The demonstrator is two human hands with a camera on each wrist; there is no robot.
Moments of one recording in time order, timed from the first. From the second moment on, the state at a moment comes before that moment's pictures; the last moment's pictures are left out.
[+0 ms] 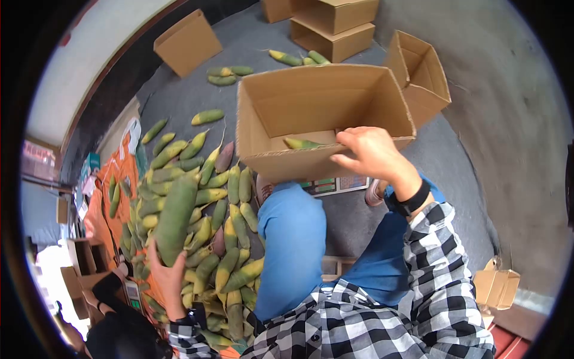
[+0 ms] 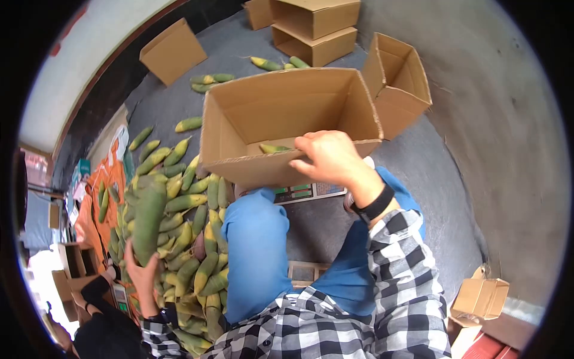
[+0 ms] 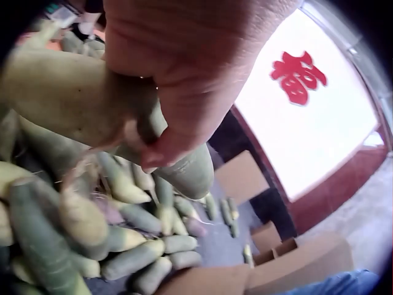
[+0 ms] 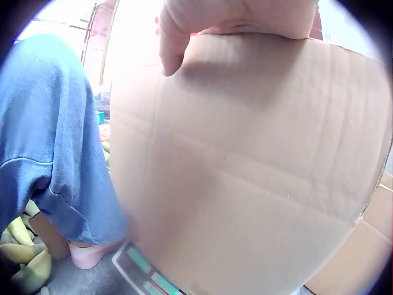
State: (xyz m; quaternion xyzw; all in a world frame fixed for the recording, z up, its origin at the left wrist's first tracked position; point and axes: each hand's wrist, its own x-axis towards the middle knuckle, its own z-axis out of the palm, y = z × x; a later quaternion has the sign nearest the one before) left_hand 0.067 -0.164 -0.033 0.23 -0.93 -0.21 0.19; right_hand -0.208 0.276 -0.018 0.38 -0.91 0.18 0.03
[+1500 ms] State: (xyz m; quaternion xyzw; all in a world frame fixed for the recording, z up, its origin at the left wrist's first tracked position) left_hand 0.074 -0.210 -0.157 0.28 -0.91 -0.04 -0.31; right_hand -0.194 0.254 -0.015 0.34 -0.93 0.13 0.01
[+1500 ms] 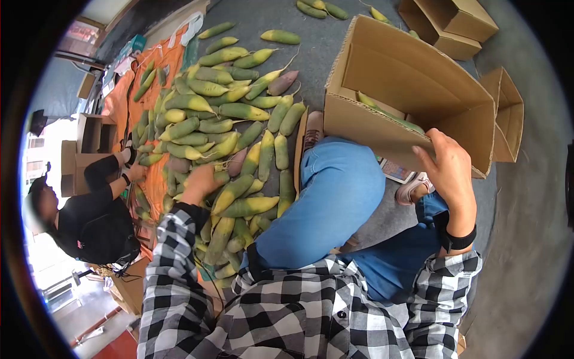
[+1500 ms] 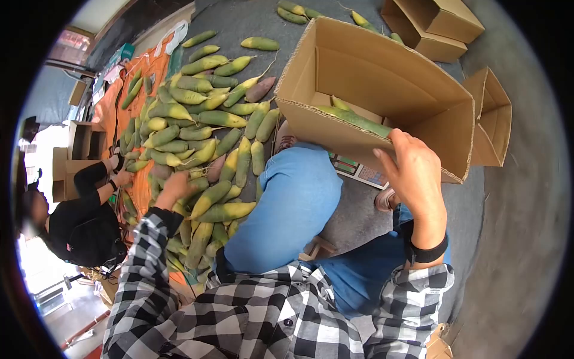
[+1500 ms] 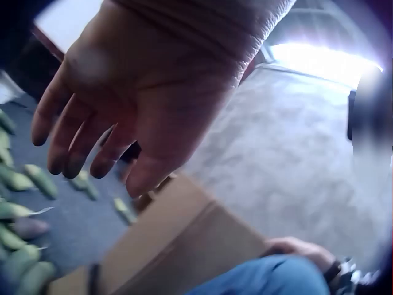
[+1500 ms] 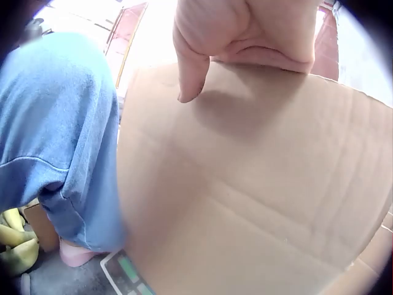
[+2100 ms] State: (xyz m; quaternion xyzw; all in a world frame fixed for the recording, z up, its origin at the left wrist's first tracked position) left_hand 0.012 -0.164 -0.030 0.25 -0.92 -0.28 0.06; right_hand -0.199 0.261 -0.014 0.33 -0.94 0.11 0.01
